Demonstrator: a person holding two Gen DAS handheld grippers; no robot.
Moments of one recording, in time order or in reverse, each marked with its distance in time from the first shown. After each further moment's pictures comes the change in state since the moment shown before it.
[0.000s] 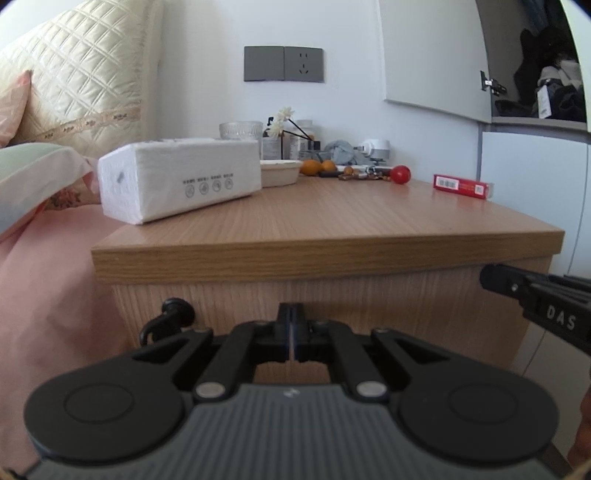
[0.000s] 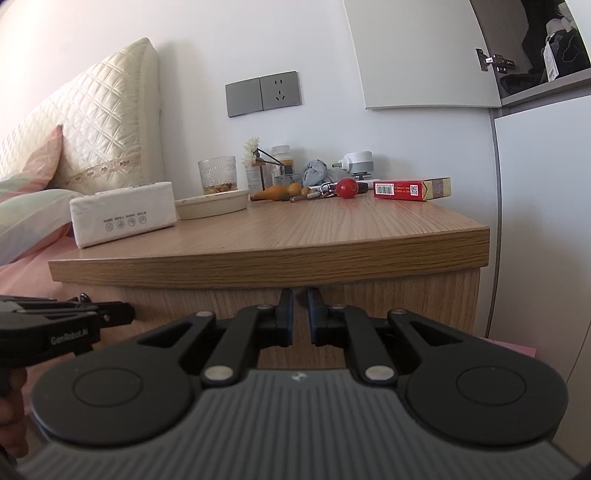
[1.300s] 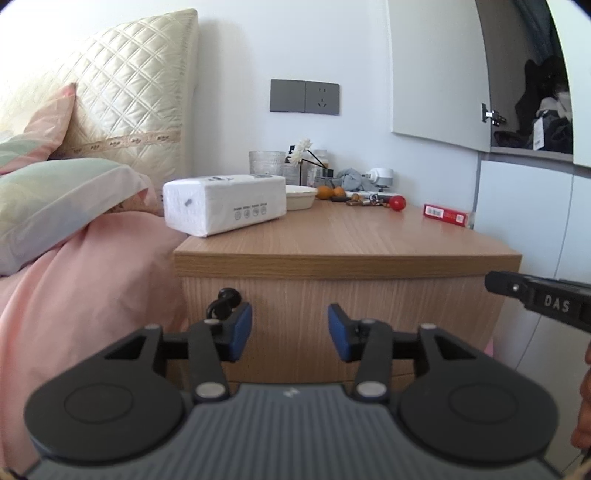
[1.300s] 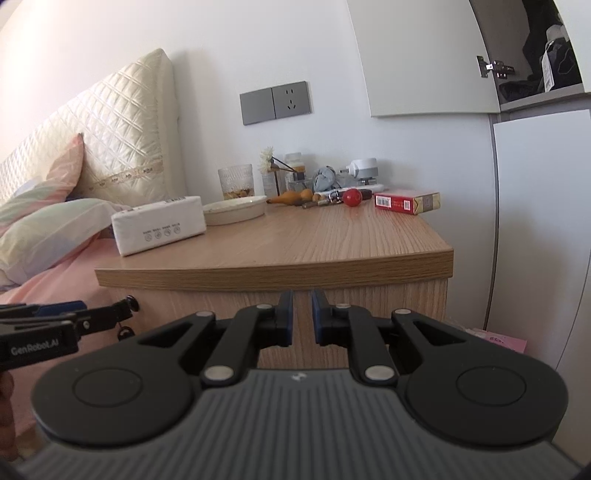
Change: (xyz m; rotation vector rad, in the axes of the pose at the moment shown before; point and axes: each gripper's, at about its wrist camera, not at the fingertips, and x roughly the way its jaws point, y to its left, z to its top) left arm -0.104 0.008 0.003 -0.057 -0.045 0.046; right arm -0.064 -0.002 0.027 0.015 0.040 0.046
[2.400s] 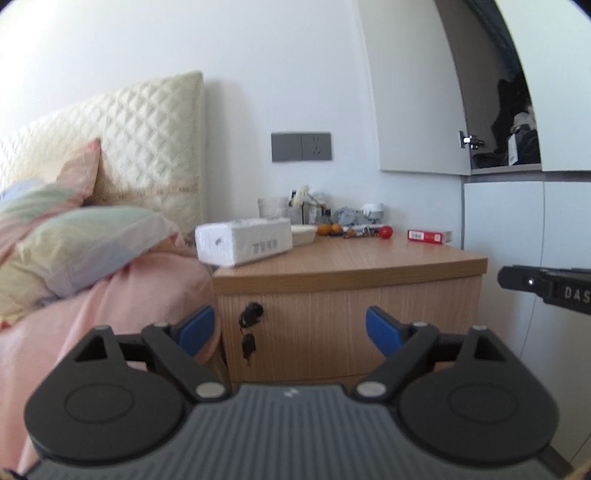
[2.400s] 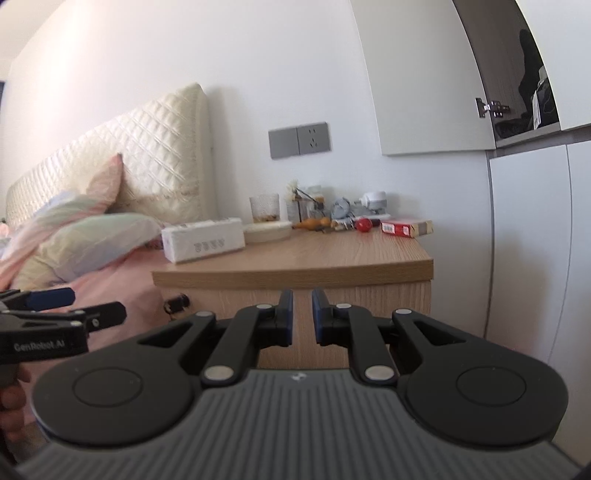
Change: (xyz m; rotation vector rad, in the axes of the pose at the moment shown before) left arm -0.098 -0.005 -0.026 0.079 -0.166 0.048; right arm -0.100 0.020 -0.017 -0.040 -0.116 0.048
